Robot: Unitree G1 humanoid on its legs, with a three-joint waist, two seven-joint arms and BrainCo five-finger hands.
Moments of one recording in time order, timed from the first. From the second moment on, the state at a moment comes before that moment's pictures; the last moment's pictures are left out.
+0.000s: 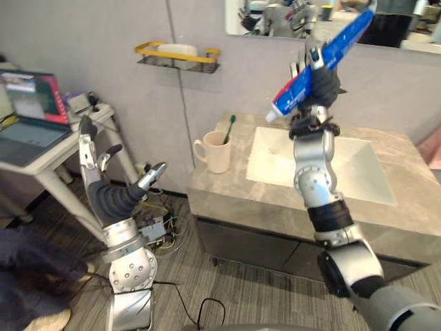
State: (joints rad) left arm 0.24 0.00 0.05 -0.64 0.36 -0.12 0.44; right arm -0.84 -0.17 0.12 0.21 0.96 -0.30 -0.15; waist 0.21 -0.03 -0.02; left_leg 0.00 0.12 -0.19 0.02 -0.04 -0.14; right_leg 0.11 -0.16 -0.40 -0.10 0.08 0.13
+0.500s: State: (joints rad) left arm 0.46 -0.06 0.13 -0.27 0.28 -0.08 0.35; right arm -0.84 -0.52 0.12 -0.01 0.80 -0.26 -0.12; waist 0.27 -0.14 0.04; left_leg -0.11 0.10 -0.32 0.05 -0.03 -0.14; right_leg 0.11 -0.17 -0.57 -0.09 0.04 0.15
